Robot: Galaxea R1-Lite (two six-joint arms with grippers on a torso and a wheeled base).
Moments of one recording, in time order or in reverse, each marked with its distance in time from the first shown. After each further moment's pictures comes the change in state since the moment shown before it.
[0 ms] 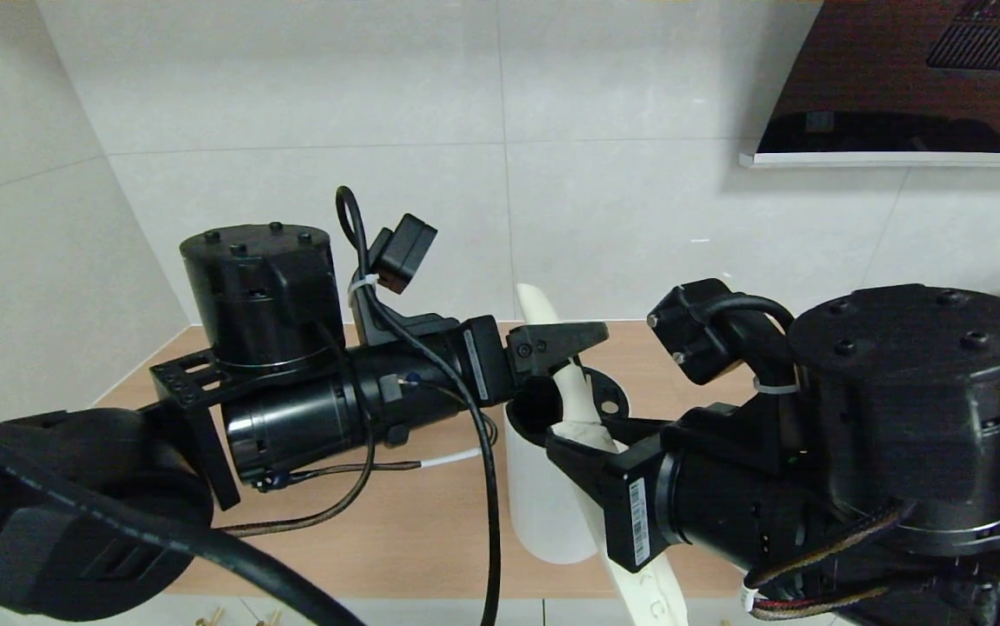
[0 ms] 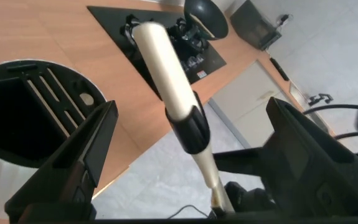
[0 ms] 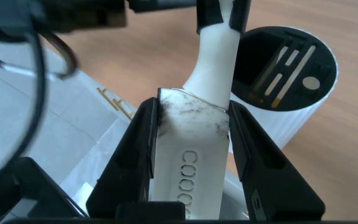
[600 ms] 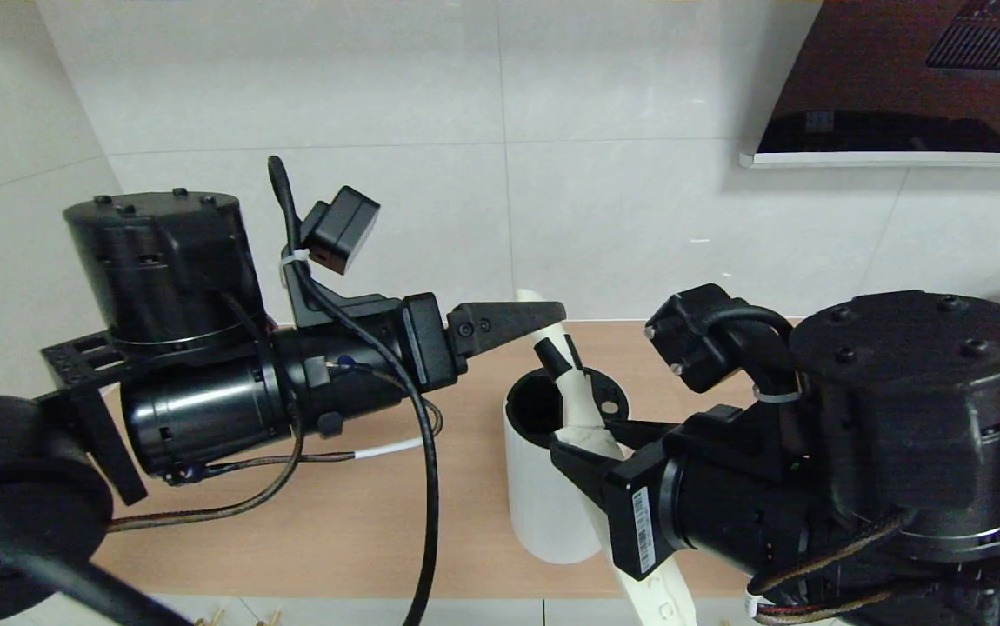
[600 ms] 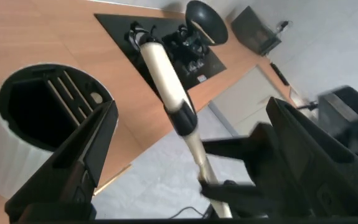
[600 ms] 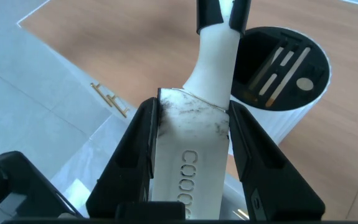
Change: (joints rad) left arm 0.058 -0.107 0.008 0.104 -0.055 0.006; right arm 0.000 -0.004 0.009 0.006 -0.005 -0.035
